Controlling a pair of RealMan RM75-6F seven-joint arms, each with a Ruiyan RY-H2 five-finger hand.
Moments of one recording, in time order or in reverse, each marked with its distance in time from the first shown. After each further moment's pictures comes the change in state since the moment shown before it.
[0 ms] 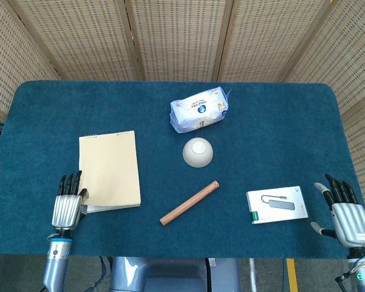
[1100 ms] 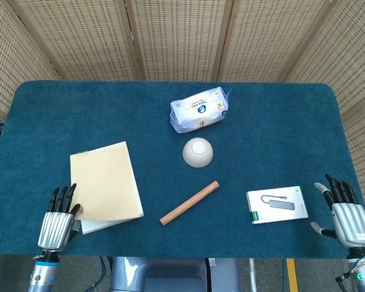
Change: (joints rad) left arm 0.110 0.143 0.150 -0.139 0.202 0.175 -0.067; right arm 0.000 0.002 0.000 -0.001 0.002 -0.002 0.005
